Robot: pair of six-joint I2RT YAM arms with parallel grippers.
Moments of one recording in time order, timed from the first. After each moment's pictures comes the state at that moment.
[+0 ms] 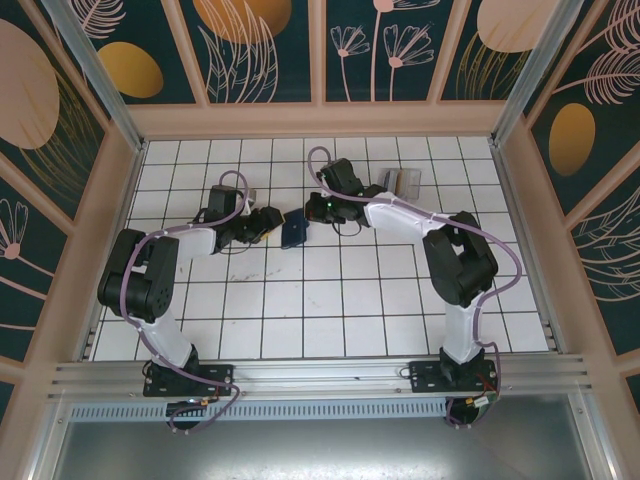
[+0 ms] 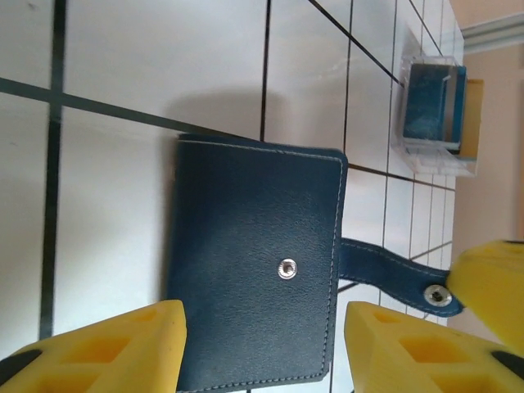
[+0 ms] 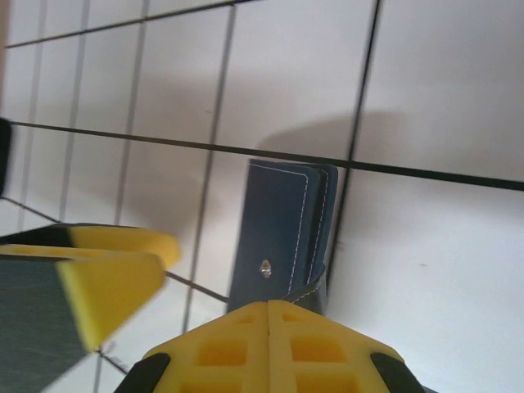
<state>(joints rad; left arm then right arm) -0.24 1.76 0.86 0.14 0.62 -0.78 0.65 1.93 1.41 -0.30 -0.28 0.63</state>
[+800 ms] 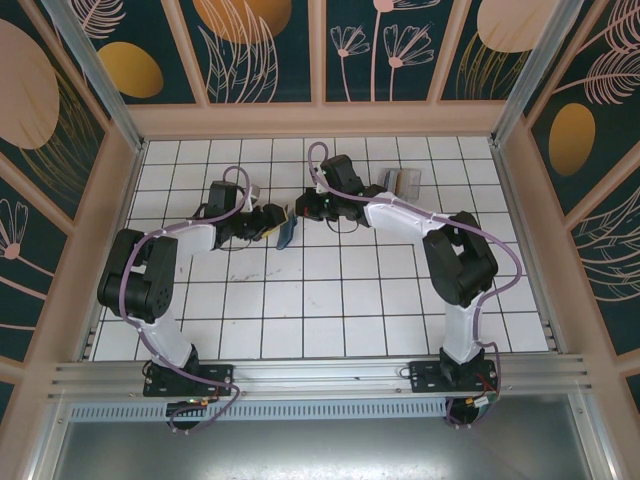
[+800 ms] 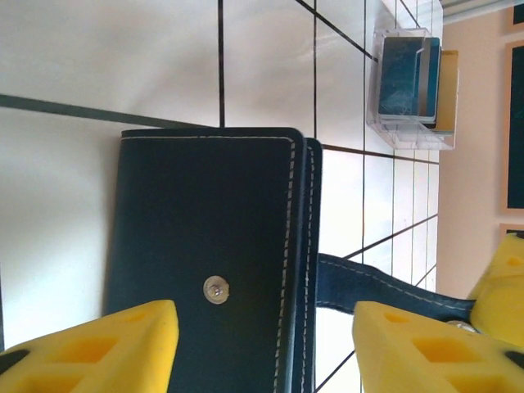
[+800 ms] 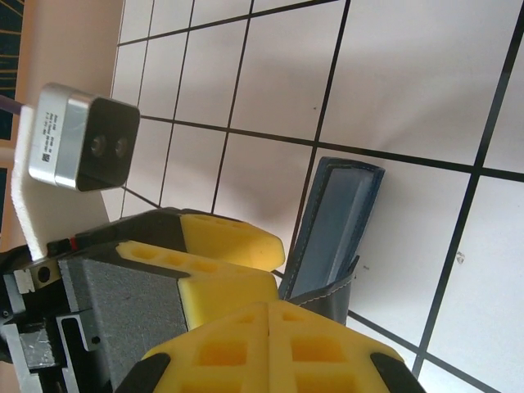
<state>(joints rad) -0.24 1.76 0.90 0.08 0.67 -0.73 0.65 1.93 1.41 -0.20 -0.43 0.70</state>
